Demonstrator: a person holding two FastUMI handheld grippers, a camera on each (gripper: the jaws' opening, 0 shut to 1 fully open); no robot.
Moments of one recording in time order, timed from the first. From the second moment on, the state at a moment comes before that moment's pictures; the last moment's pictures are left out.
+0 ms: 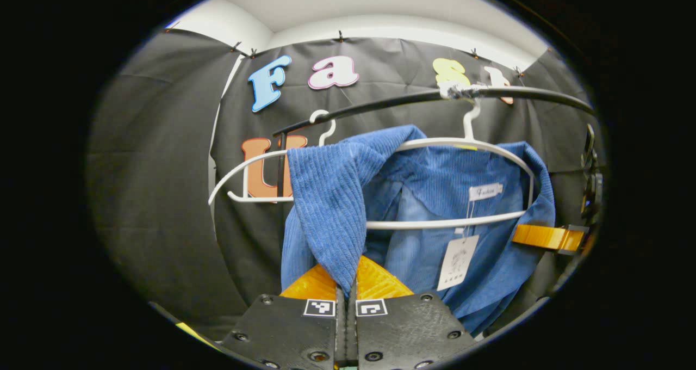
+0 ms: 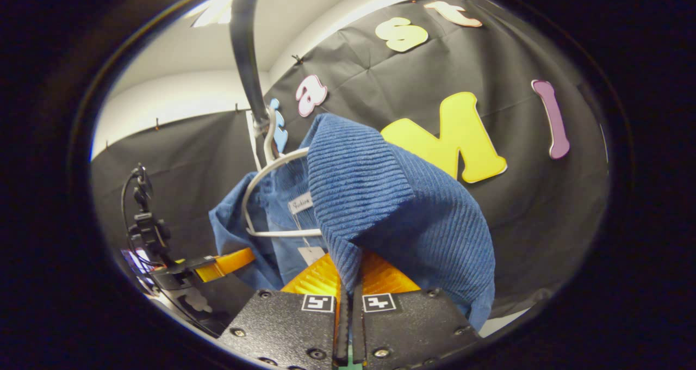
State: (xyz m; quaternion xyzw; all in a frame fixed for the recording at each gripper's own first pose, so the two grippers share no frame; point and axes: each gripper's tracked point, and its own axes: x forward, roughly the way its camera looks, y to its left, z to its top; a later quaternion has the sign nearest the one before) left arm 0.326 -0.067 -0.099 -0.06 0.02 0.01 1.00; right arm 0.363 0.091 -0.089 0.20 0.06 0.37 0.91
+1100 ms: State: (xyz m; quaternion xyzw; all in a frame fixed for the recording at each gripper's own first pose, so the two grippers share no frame) left arm 0.357 -0.008 -0.012 -0.28 -0.06 -0.04 0.96; right arm 0.390 0.008 -0.008 0.56 0.01 0.46 0.69
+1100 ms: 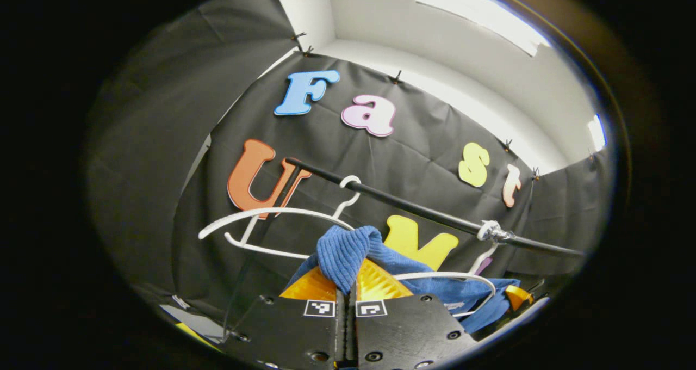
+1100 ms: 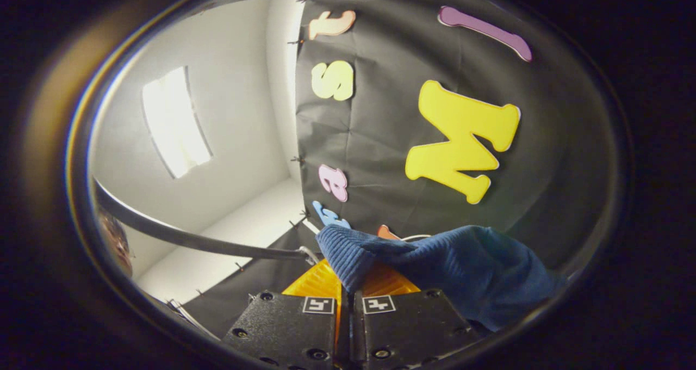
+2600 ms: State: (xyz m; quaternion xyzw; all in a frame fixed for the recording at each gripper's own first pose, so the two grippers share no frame) left arm 0.348 0.013 -0.169 -0.49 0.07 -0.04 0.87; right arm 0.435 -0.002 -0.162 0.68 0.15 0.32 0.64
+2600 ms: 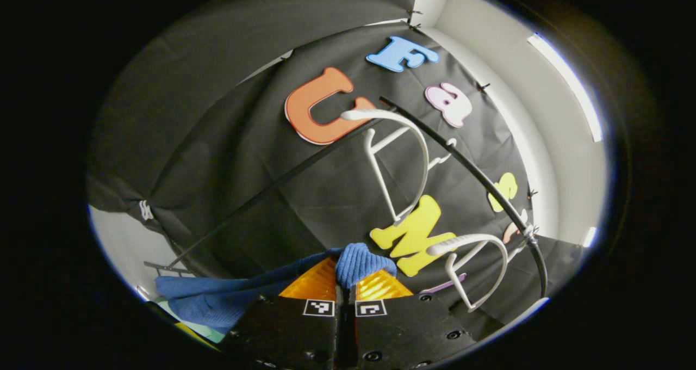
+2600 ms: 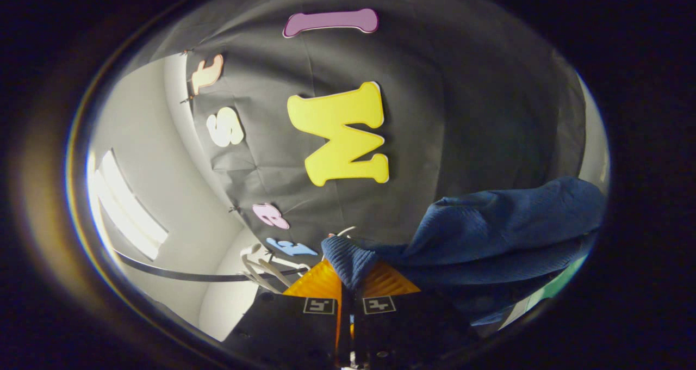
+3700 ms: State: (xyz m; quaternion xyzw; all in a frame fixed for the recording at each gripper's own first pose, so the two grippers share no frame) left arm 0.243 -0.078 -0.225 -0.33 0.17 -0.13 0.92; right arm 0.337 0.094 -0.239 0.49 0.25 0.29 0.78
